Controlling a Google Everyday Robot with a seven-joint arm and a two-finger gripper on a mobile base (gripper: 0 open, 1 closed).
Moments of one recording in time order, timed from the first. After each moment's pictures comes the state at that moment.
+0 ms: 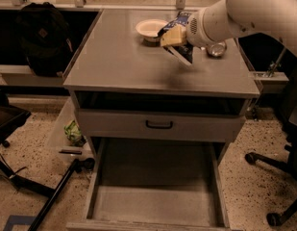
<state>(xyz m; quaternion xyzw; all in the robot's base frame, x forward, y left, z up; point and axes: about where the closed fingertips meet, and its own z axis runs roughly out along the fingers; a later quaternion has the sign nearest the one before) 0.698 -0.098 0.932 -0.13 0.89 0.19 0.40</state>
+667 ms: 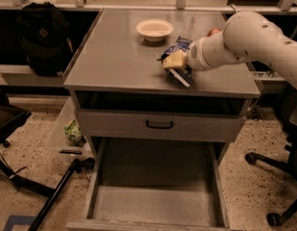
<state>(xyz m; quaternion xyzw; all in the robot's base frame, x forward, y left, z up) 0.701 -0.104 0.845 -0.10 0.90 0.23 0.35</state>
